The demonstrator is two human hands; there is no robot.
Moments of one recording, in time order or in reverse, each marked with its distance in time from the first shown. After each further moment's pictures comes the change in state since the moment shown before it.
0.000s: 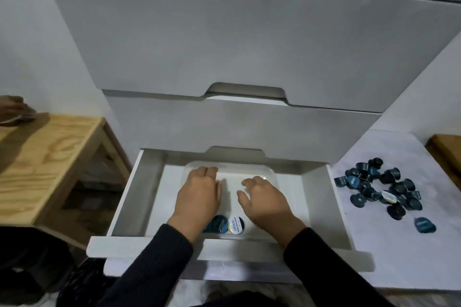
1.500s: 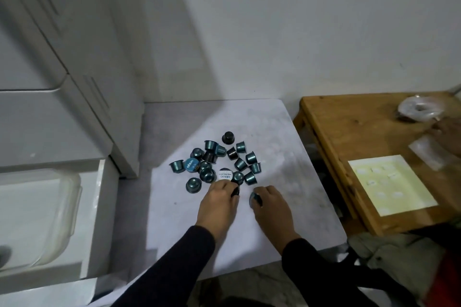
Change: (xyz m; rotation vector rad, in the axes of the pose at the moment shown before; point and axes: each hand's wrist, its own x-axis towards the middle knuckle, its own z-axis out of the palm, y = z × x) left_hand 0.025 0.382 0.289 -0.303 -0.183 0.210; right_hand -0.122 0.432 -0.075 0.111 0.152 0.419
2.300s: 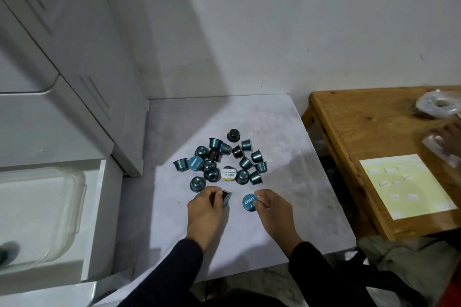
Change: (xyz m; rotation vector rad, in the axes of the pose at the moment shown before) left_hand -0.011 -0.022 -0.006 -0.341 0.137 -0.430; right_hand 0.006 0.003 0.004 0.224 -0.114 0.164
